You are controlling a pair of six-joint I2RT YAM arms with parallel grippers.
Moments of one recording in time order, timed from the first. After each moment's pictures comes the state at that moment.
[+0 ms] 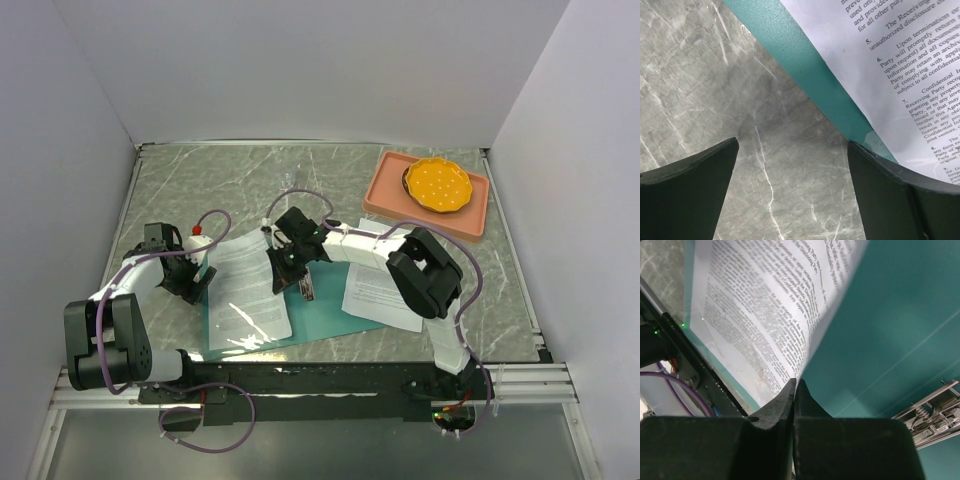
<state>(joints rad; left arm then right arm) 0.15 1.35 0.68 -0.54 0.16 0.68 0.87 2.05 1.45 -0.42 -0.45 0.40</state>
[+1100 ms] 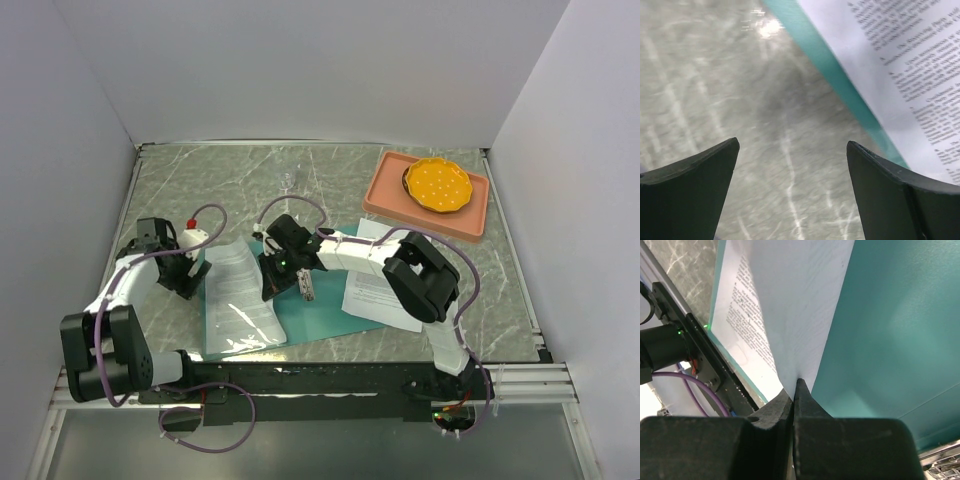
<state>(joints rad) 0.17 1.30 0.72 -0.59 0.14 0.69 0.92 2.05 1.43 -0.34 -0.47 0.48</state>
